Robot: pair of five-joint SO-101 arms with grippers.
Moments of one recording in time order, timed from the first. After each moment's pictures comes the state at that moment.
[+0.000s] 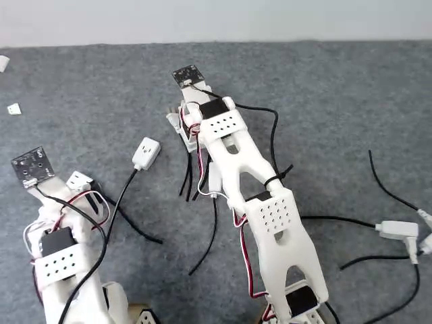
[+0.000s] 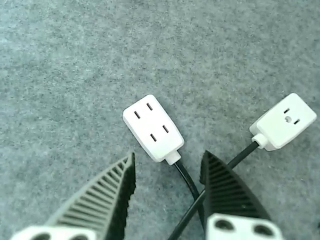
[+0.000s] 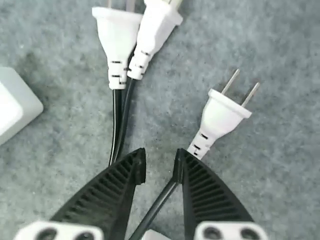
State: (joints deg) left arm -26.8 -52.9 73.0 43.0 11.7; right arm -27.5 55.7 -51.8 75.1 0.7
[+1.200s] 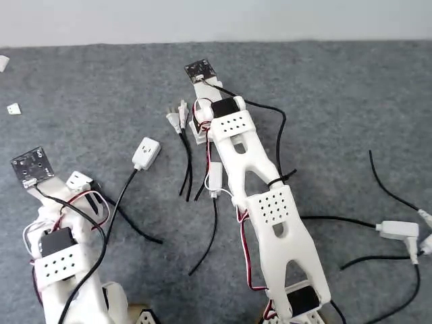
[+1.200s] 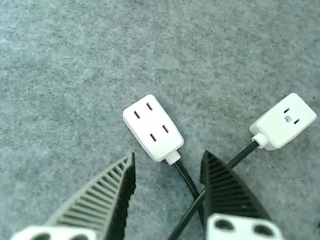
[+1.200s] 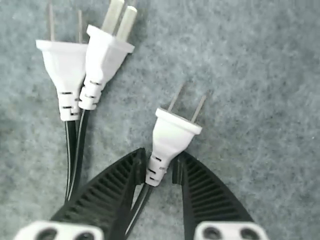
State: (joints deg) left arm -26.8 -52.9 73.0 43.0 11.7; right arm -23.8 68.5 -67.5 74.7 2.0
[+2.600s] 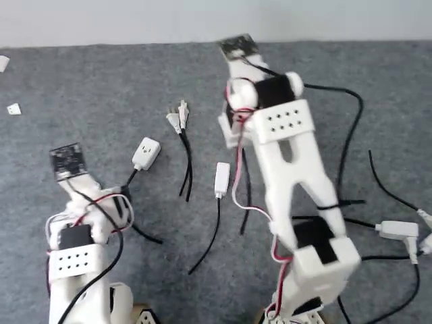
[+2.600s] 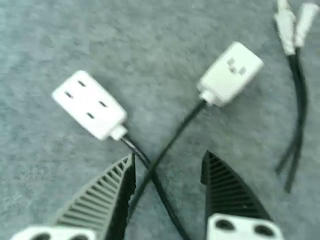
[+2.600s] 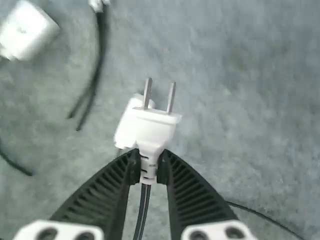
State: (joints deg) left arm -13.5 -52.9 74.0 46.9 11.7; right arm -18.5 10.8 -25.3 97.1 -0.5
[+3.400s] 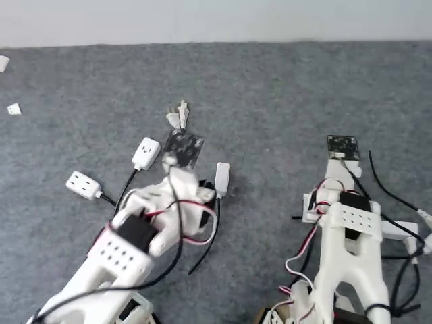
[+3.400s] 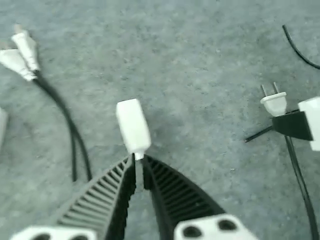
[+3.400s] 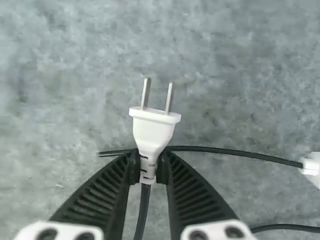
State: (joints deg) left arm 30.3 -44.0 54.7 50.6 17.0; right arm 14.4 -28.7 57.8 50.5 10.7
